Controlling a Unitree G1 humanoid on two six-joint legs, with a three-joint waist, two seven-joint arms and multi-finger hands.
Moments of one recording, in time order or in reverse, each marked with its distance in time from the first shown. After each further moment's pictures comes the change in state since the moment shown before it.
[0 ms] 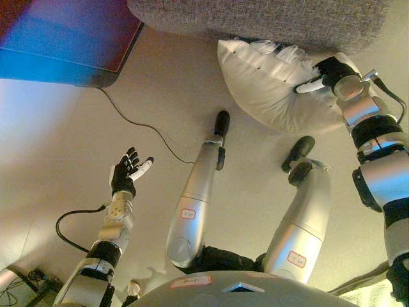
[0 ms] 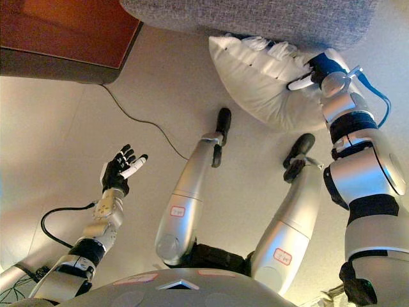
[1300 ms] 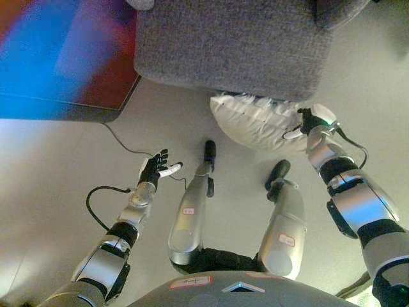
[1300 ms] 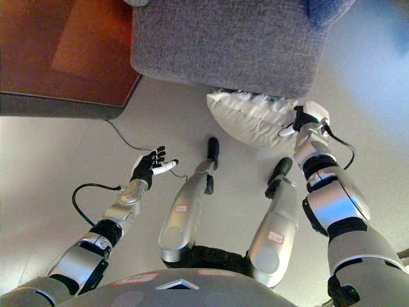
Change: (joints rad) left arm -0.199 -0.079 -0.146 0.100 0.155 0.121 -0.022; right arm 0.243 0.113 -0.037 -0.010 -0.218 0.087 -0.201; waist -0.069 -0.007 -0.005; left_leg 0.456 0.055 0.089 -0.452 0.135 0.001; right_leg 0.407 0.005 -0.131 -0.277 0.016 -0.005
